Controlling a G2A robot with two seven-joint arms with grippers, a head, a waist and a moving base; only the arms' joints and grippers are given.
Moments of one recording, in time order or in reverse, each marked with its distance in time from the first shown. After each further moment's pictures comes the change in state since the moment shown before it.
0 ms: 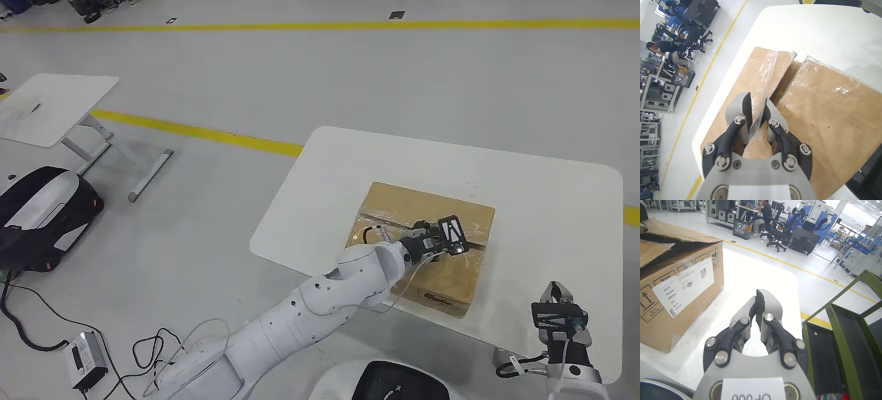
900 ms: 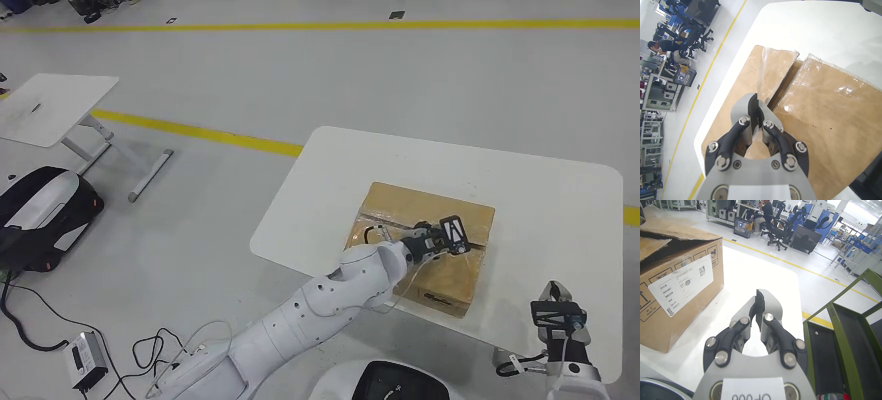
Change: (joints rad) left arm 0.005 -0.026 -0.018 0.015 0.039 0.000 -0.011; right arm 0.014 -0.009 0.007 0.022 -0.004 -0.020 -0.001
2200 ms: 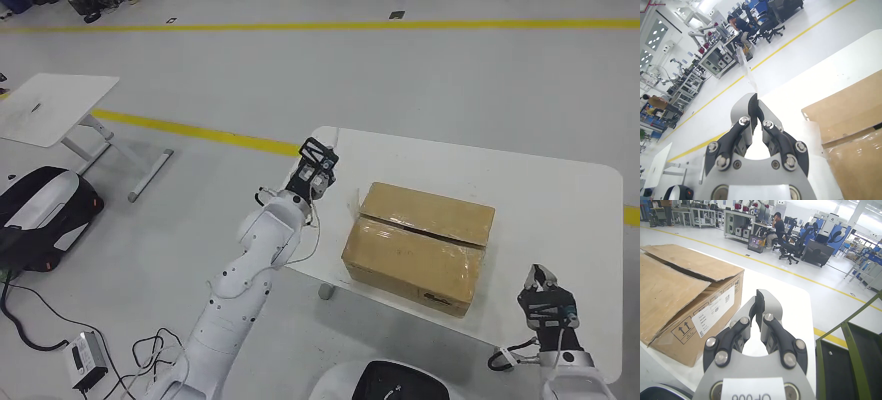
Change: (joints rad) left arm 0.222 0.097 -0.624 -0.247 -0.014 0.063 0.073; right arm 0.022 -0.007 -0.018 -0.088 0.014 -0.112 0.001
